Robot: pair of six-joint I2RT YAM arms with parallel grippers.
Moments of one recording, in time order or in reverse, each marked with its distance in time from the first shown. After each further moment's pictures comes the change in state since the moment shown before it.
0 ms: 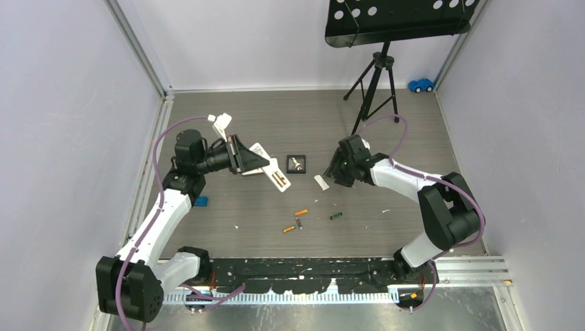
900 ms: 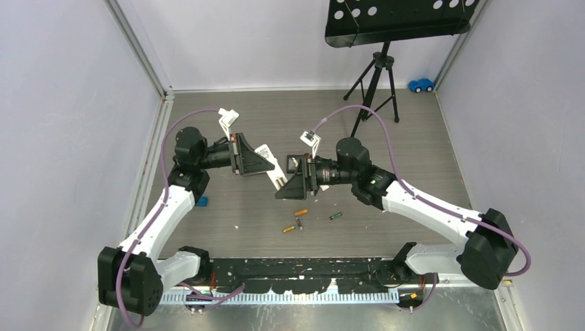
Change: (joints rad) left arm -0.034 0.052 0.002 0.293 0.256 -0.143; right arm 0.307 -0.342 0.024 0.378 -0.675 -0.162
